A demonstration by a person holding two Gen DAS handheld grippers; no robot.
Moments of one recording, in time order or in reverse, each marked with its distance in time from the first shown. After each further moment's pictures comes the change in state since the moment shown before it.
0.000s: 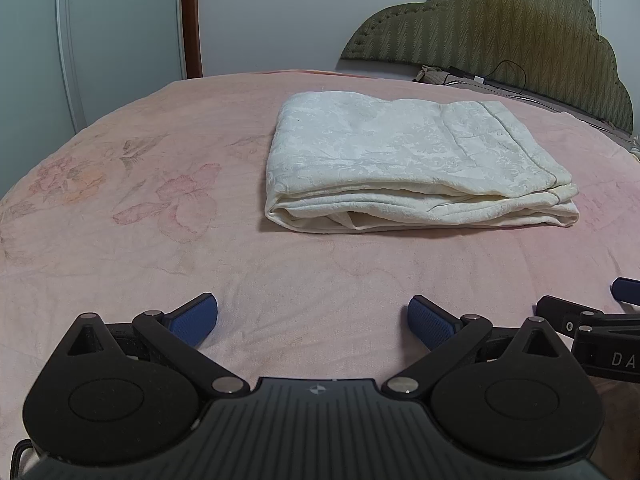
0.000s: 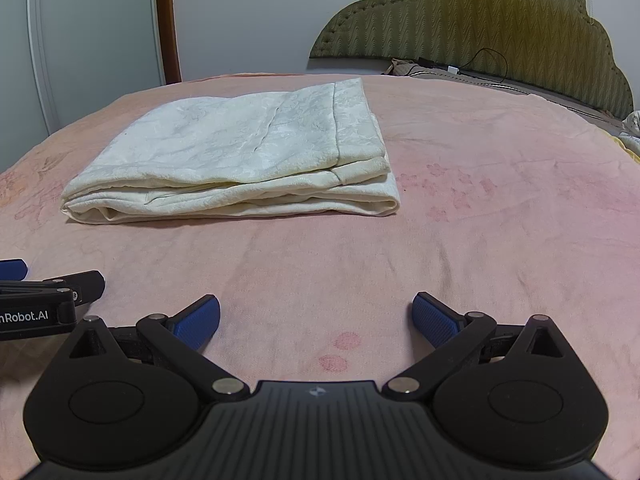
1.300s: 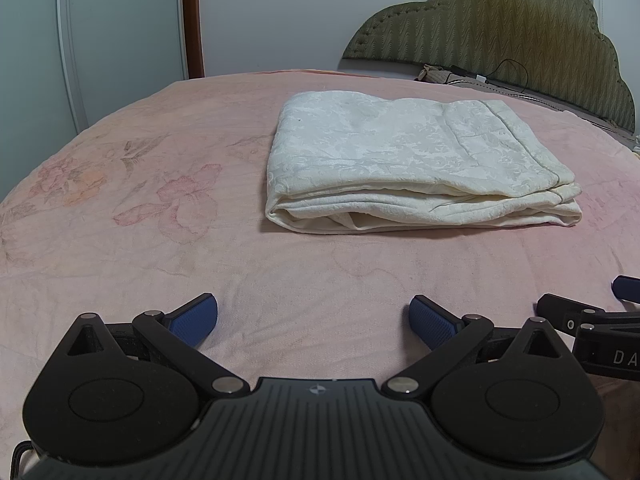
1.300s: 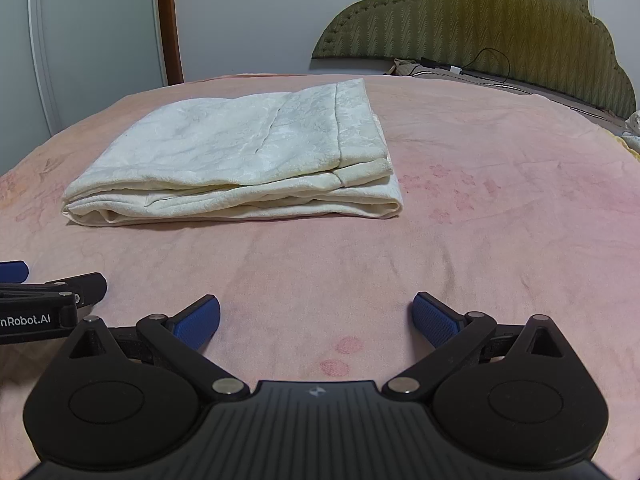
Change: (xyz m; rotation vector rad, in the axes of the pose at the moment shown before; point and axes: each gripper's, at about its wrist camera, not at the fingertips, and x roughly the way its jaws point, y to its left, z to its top) left arm 0.001 0.000 0.001 0.002 0.001 0.008; right arm 0.001 -0.002 0.001 0.003 -0.002 0.009
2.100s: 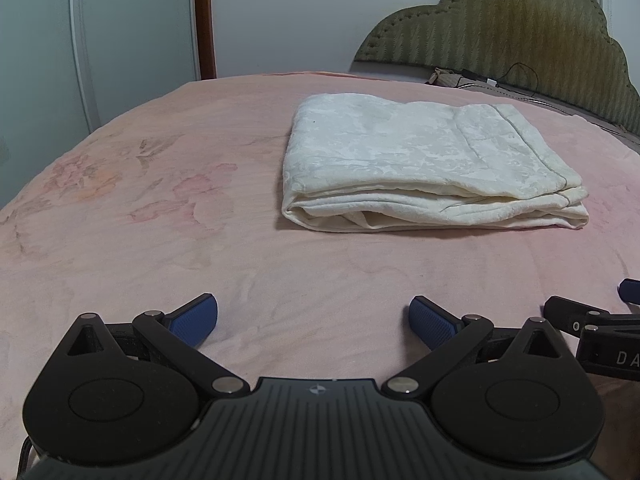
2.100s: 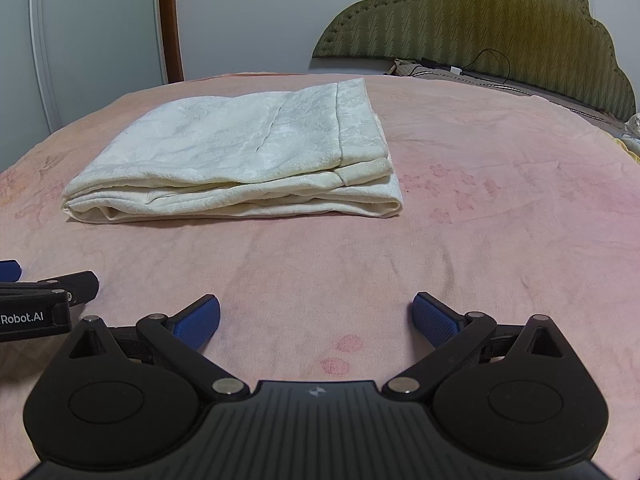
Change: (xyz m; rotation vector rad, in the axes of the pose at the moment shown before) left arm -0.008 0.002 -0.003 -0.019 -0.007 0.034; right arm -0.002 -0.001 0.000 -0.010 0.002 -0.001
